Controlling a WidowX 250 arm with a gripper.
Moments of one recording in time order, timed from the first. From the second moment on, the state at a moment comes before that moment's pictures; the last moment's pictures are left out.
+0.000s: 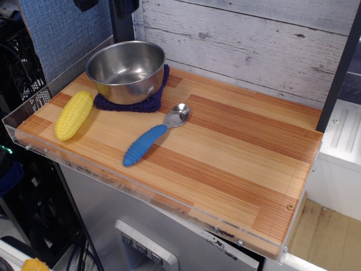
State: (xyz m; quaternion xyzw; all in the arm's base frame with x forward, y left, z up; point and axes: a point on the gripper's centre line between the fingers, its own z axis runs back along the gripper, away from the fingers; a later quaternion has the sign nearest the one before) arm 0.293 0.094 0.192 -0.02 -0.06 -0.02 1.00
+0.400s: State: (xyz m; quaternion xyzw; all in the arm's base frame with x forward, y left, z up) arm 0.292 0.095 0.182 -0.03 -0.05 -0.02 1.00
